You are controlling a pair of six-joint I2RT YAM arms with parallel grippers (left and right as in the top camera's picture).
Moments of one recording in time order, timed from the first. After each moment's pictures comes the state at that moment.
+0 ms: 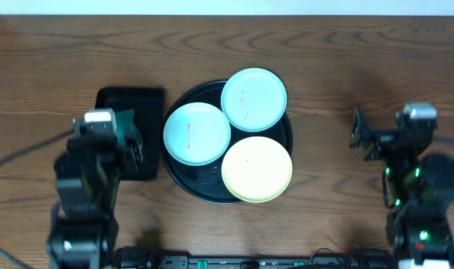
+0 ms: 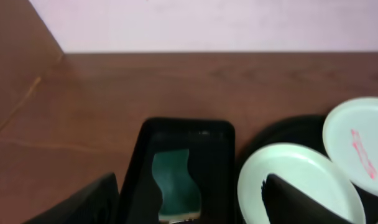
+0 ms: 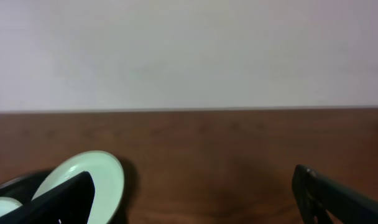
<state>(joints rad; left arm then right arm) 0.03 0.70 0.84 -0.60 -0.08 0.04 -0.02 0.72 0.68 -0.17 -0.10 0.04</state>
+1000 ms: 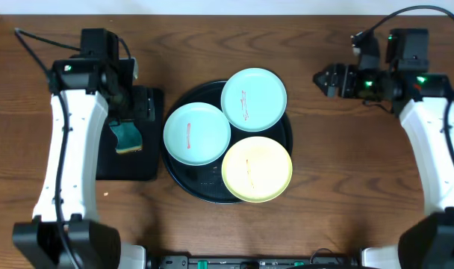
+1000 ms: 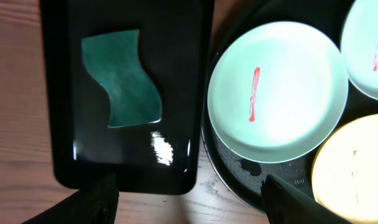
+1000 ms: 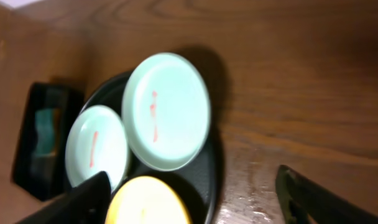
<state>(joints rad) 0.03 1.63 1.60 -1.32 0.05 -0.04 0.01 1.62 1.42 -0.77 -0.54 0.14</state>
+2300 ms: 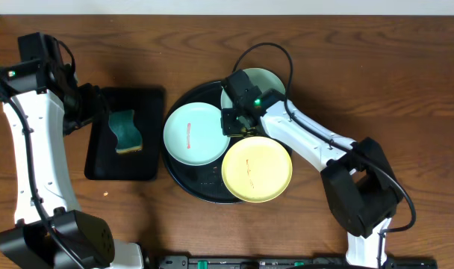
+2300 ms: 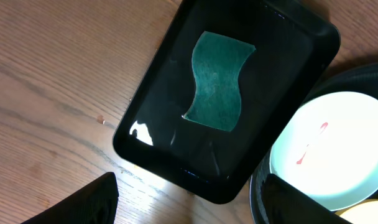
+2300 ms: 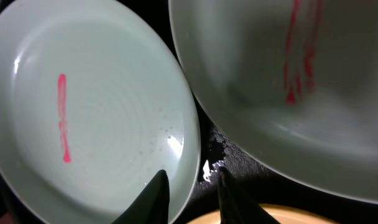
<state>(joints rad) 0.30 1.63 1.63 -1.34 -0.01 -0.19 0.66 2.04 1.49 -0.66 -0.11 0.57</state>
